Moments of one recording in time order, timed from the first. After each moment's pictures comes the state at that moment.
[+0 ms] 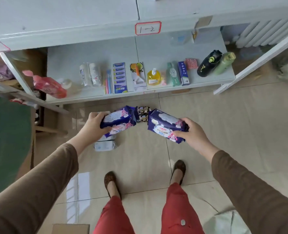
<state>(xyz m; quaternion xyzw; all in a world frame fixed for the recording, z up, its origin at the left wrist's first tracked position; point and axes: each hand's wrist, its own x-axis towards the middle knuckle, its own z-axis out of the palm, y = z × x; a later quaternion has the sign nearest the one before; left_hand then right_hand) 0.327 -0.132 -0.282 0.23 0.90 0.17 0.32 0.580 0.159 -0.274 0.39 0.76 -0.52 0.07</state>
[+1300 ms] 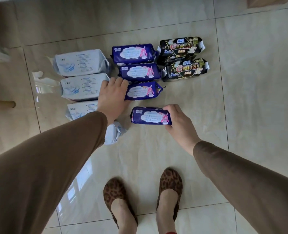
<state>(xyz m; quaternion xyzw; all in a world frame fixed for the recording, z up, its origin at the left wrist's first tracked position) 0.233 -0.159 -0.876 0.46 0.87 -0.06 0.13 0.453 -0.016 -0.847 0.26 0.89 -0.34 0.13</state>
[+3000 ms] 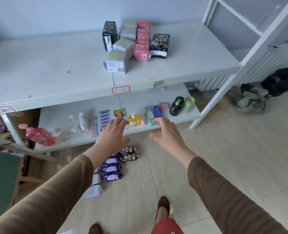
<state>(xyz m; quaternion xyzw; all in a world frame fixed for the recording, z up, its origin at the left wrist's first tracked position) 0.377 0.017 -0.128 0.48 0.87 0.10 0.12 0.540 0.181 -0.119 0.29 0.91 -0.30 -0.05</state>
